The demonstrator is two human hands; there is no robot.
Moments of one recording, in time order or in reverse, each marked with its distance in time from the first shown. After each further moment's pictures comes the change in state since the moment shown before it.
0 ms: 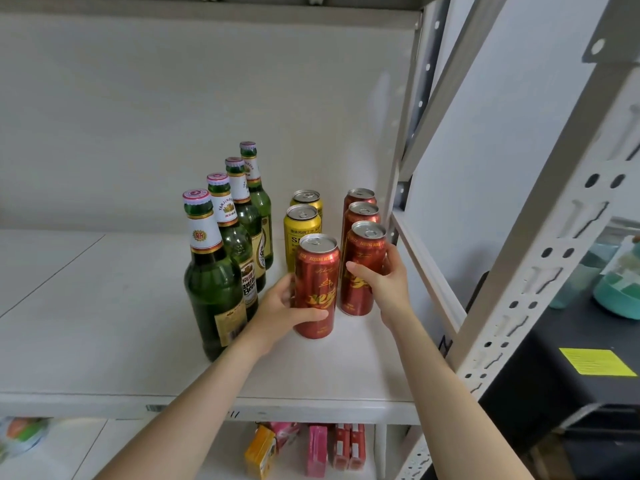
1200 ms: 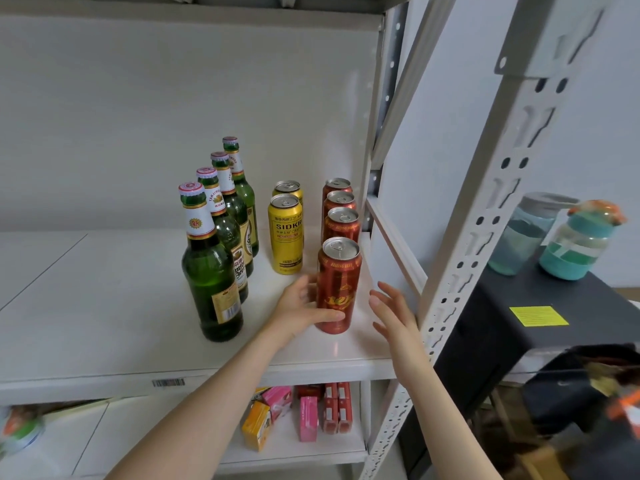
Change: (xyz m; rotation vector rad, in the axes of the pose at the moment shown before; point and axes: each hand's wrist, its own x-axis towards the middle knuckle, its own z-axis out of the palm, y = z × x) left_hand -0.027 0.001 0.045 0.040 -0.116 -0.019; right_hand -0.134 -0.006 -0.046 -0.054 0.020 0.157
